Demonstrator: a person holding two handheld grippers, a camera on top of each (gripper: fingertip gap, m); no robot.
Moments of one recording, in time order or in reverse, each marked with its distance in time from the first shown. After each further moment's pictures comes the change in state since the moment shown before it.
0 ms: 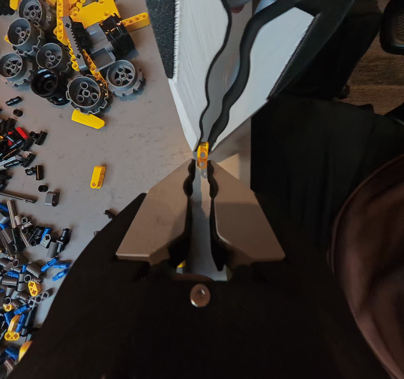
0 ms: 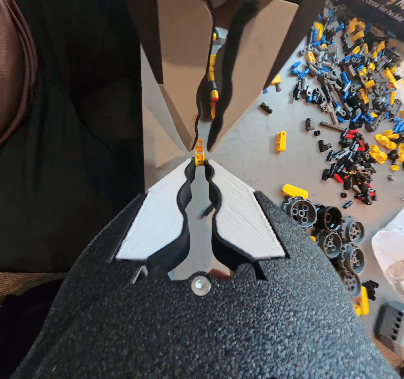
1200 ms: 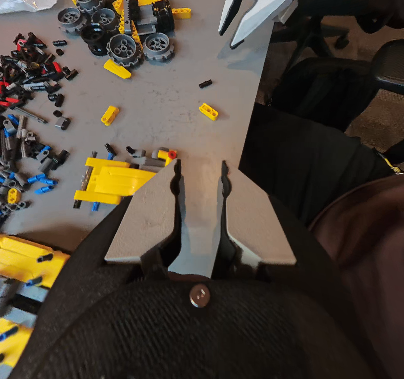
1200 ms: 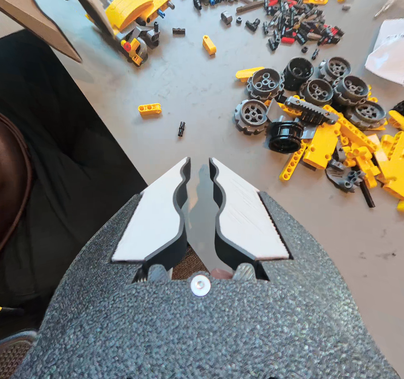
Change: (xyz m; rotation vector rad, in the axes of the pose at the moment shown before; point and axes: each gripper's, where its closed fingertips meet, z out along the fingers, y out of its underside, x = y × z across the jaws) left arm 0.008 0.032 -0.039 0.149 -0.119 -0.224; right arm 0.010 0.077 -0.055 0.069 0.219 0.596
